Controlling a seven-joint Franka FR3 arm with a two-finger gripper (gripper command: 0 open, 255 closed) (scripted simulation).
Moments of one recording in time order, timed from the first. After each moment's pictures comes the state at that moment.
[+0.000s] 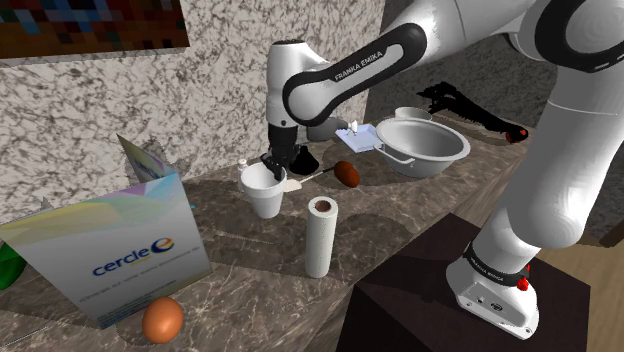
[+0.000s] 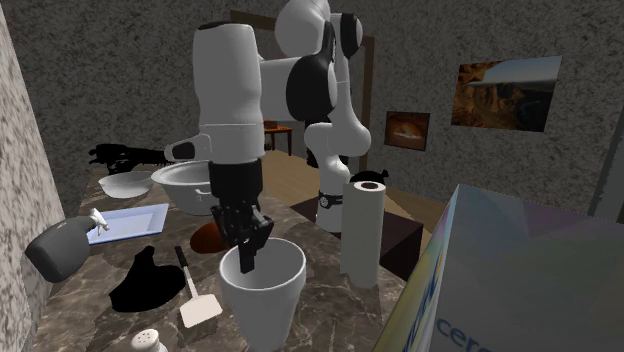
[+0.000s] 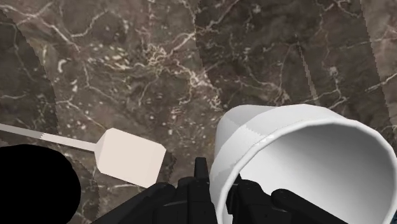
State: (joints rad) arm 0.15 0.15 0.31 -2.03 0.00 2.24 0.38
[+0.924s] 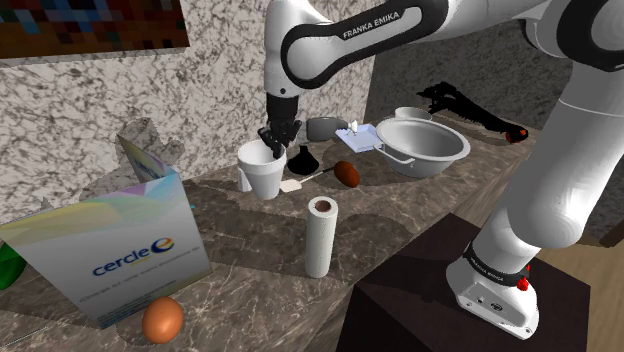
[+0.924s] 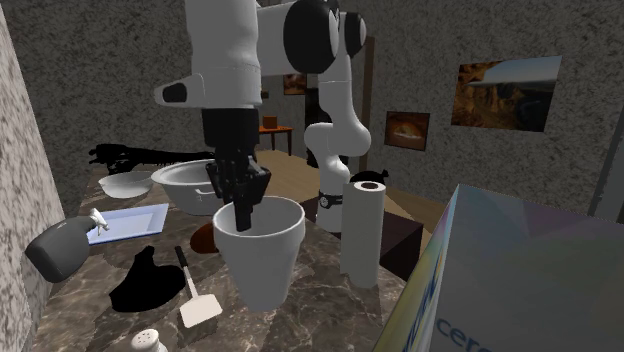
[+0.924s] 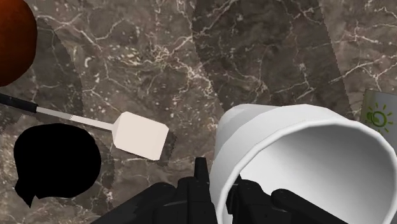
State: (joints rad) arm 0.14 0.08 0.31 -1.92 0.02 2.07 0.37
